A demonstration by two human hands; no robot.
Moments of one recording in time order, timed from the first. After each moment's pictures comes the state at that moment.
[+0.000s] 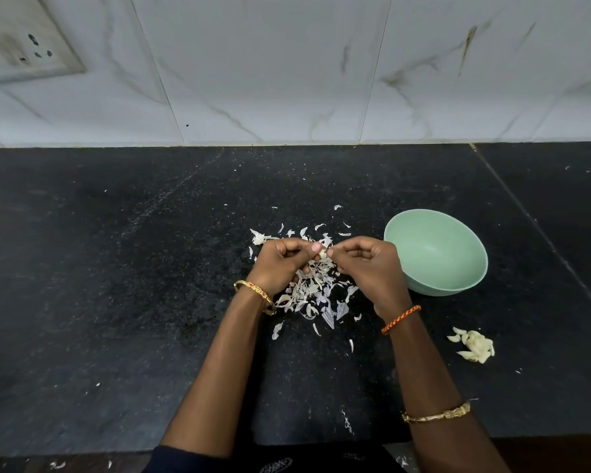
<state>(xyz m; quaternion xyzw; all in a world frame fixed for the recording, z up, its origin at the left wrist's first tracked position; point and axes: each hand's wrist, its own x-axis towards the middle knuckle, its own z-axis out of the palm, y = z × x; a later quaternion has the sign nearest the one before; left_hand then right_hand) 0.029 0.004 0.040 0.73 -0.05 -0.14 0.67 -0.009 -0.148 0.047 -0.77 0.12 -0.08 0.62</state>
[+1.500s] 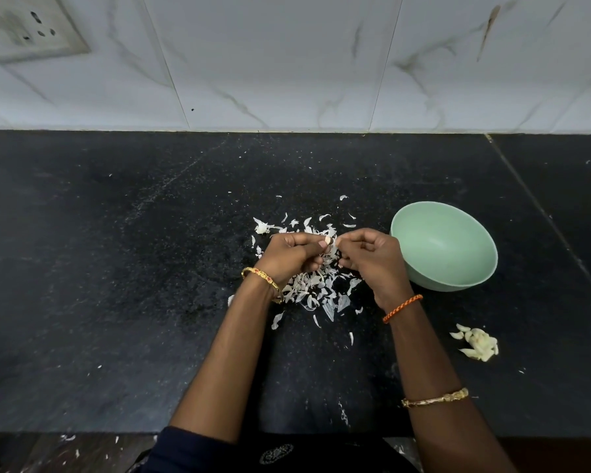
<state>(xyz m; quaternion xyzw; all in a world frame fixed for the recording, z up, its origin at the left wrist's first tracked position) 0.033 -0.007 0.035 0.65 0.04 -0.22 0.72 0.000 -0.151 0.042 -0.72 0.15 -0.03 0.68</state>
